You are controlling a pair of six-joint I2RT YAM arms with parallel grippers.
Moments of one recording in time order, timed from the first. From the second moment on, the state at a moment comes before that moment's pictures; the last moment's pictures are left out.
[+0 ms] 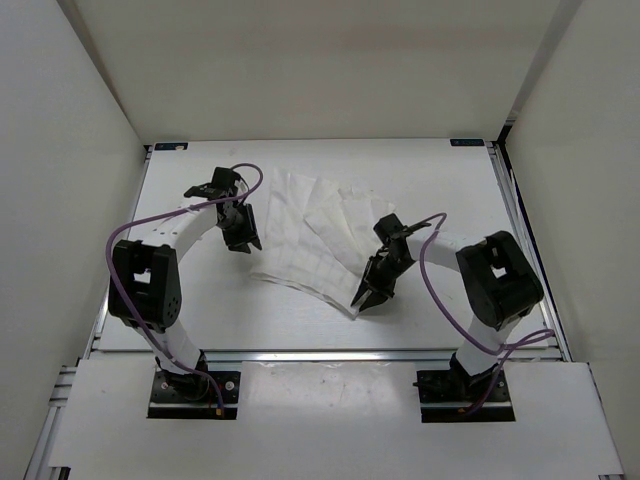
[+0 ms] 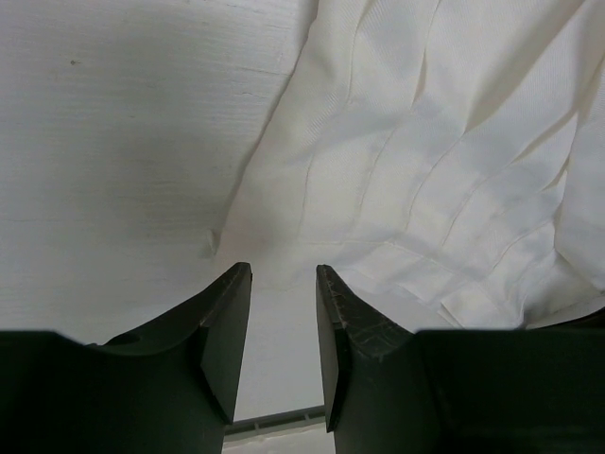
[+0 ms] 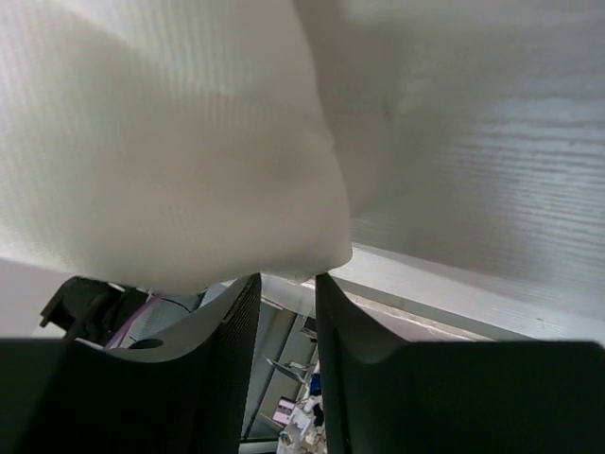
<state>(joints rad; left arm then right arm) -0.21 1.70 1.24 -0.75 0.16 -0.45 0.52 1.75 0.95 -0.67 -0.57 0.91</state>
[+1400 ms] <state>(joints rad) -0.20 1.66 1.18 -0.72 0.17 -0.46 0.42 1.53 1.08 -0.28 -0.68 0.77</state>
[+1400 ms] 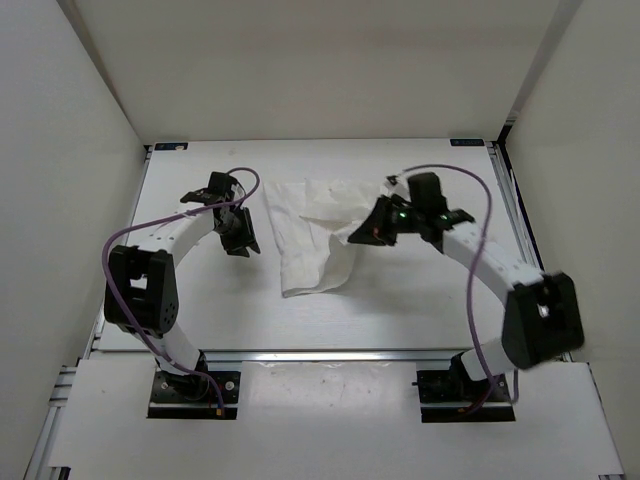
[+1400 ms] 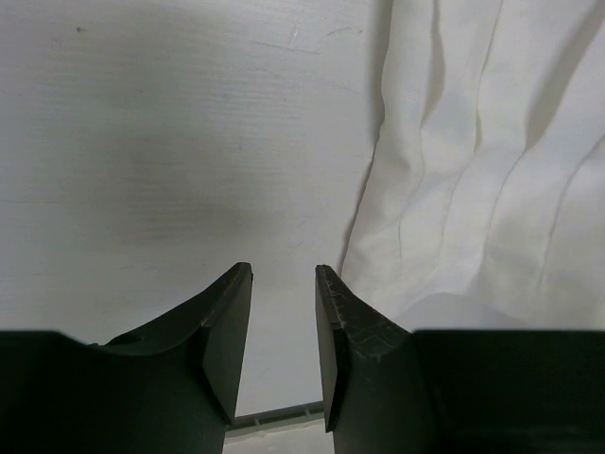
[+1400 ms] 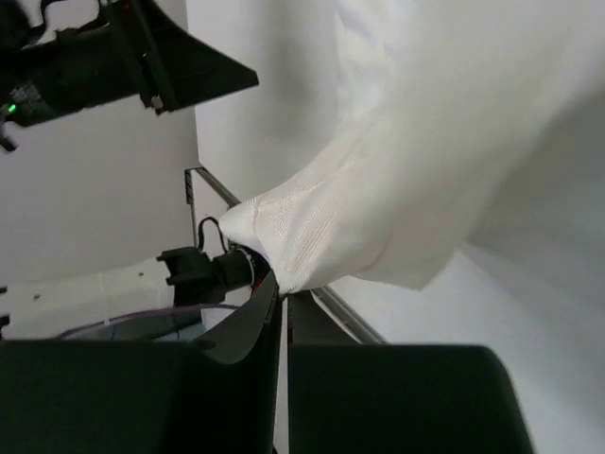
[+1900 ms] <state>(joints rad) -0.25 1.66 1.09 -0.68 0.28 -0.46 0.12 1.07 0.41 -0.80 -0.65 0.68</state>
